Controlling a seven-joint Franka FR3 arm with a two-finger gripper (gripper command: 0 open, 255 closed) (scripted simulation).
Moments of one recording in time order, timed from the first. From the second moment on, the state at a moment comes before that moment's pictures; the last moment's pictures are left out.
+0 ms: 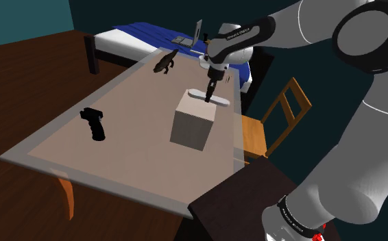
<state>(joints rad) 0.17 0.22 -0.31 -2.00 0.11 2.20 -0.88</state>
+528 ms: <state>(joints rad) 0.28 0.21 -0.24 -2.00 0.09 2.20 -0.69</state>
